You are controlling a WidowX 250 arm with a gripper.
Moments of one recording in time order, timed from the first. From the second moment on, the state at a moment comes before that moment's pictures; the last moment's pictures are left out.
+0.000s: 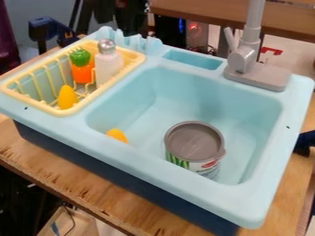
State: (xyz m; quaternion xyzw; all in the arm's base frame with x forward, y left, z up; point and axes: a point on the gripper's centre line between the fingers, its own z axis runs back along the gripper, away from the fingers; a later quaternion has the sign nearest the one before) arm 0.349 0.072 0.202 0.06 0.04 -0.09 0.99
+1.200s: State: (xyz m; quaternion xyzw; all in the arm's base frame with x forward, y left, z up) arm 0.342 0.088 0.156 0.01 0.08 -0.05 1.00
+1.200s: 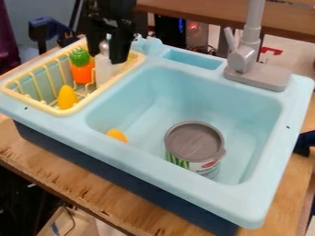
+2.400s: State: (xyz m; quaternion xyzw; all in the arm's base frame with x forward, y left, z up) arm 0.309 0.021 0.254 0.05 -0.02 -0.03 1.00
